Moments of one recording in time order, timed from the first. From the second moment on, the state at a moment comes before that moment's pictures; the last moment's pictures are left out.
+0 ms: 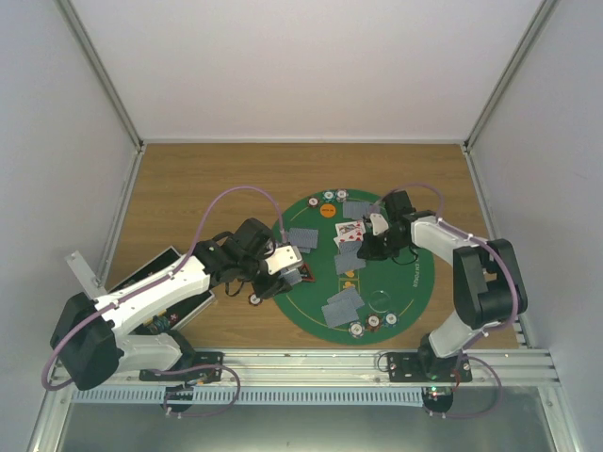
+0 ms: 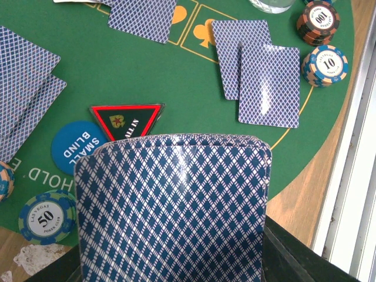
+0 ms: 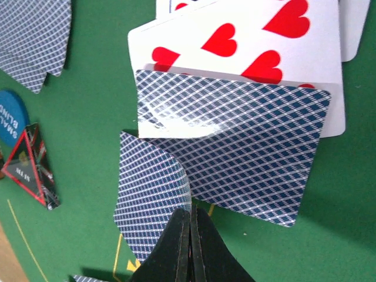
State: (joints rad) left arm -0.75 1.23 0.87 -0.64 0.31 0.30; right arm 0.24 1.62 0.92 -0.59 -0.47 0.10
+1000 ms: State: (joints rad) left arm -0.75 1.23 0.87 -0.63 0.31 0.30; right arm 0.21 1.69 0.95 -0.55 -0.42 0.10
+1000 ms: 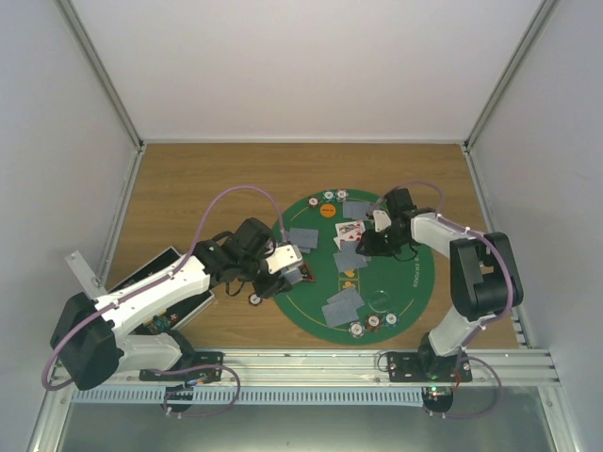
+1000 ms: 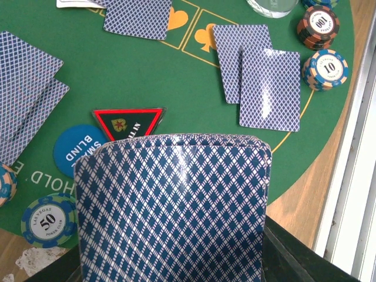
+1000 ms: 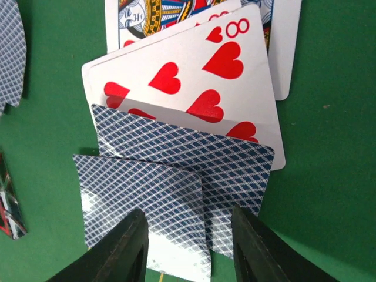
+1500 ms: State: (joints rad) left arm -0.77 1.26 0.96 -0.55 0.24 0.09; right arm 0.19 1.48 0.96 -0.60 -0.42 0.10
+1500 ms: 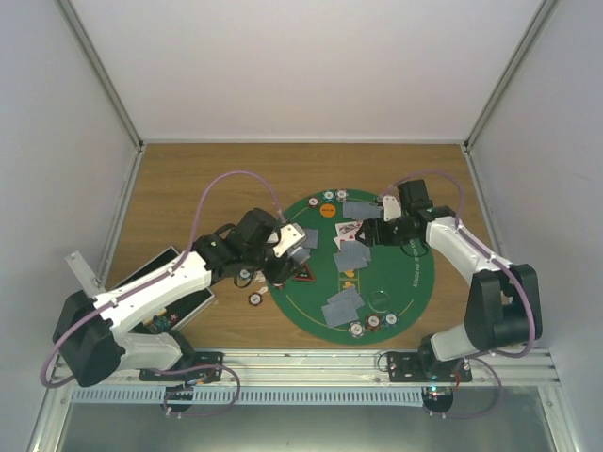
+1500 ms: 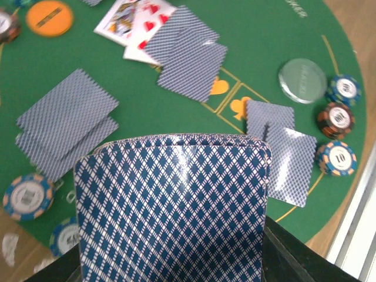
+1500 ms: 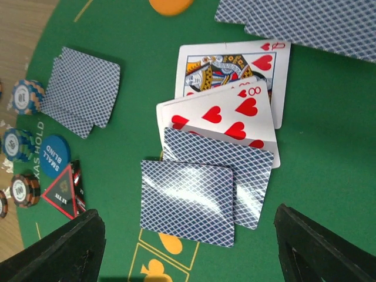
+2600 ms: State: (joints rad) left arm -1.04 1.16 0.56 -0.63 0.00 -0.92; right arm 0.15 1.23 1.07 -0.69 -0.27 0.20
